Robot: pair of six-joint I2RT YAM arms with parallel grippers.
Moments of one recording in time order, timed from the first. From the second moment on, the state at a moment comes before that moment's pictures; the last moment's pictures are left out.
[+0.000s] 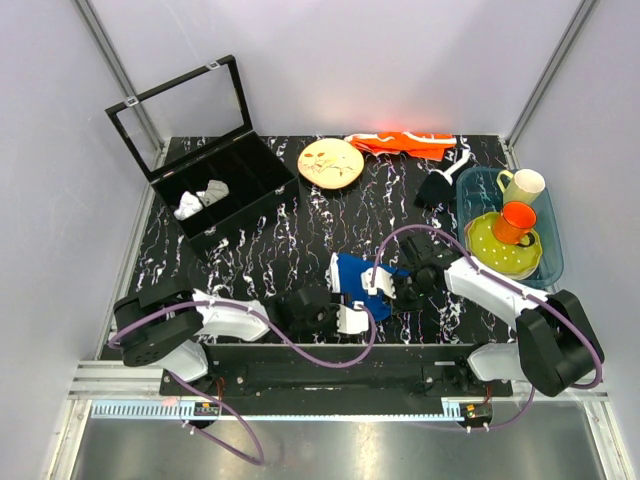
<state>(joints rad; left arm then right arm) -1.15 1.51 0.51 0.39 0.09 0.53 0.50 1.32 0.70 -0.69 -0.54 -1.07</state>
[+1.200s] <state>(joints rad) -0.73 1.78 1.03 -0.09 0.62 0.23 0.25 1.63 1.03 -0.84 -0.58 -0.88</state>
